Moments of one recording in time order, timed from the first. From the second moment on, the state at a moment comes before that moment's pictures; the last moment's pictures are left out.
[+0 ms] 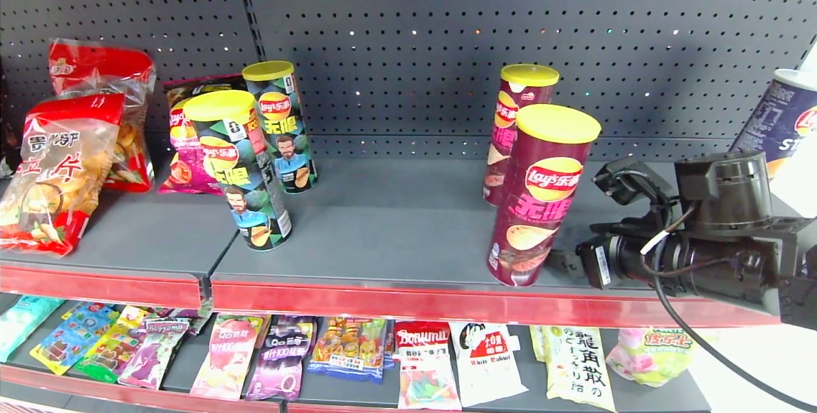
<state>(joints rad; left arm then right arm) -0.18 0.10 0.00 -0.03 0.08 0.00 0.40 1.59 -0.70 -0.35 -0.05 -0.08</state>
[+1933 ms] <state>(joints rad) -0.18 0.10 0.00 -0.03 0.08 0.00 0.44 1.64 -0.73 -0.38 -0.07 -0.07</state>
